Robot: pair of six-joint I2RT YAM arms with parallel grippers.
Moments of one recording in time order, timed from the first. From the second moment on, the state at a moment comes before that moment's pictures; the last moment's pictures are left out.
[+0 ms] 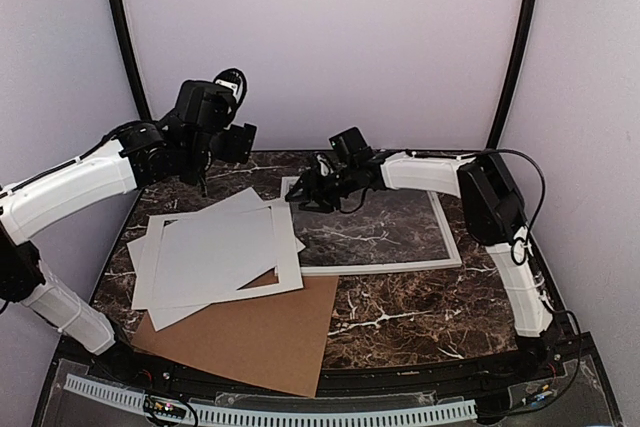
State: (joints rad) left arm -0.79 1.44 1.39 -0.42 -0.81 -0.03; right arm 0.70 2.36 1.92 -0.26 -0.65 0.73
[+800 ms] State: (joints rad) left arm -0.79 1.69 1.37 -0.38 -0.60 0.01; right arm 0.21 1.96 1.33 -0.46 -0.11 0.31
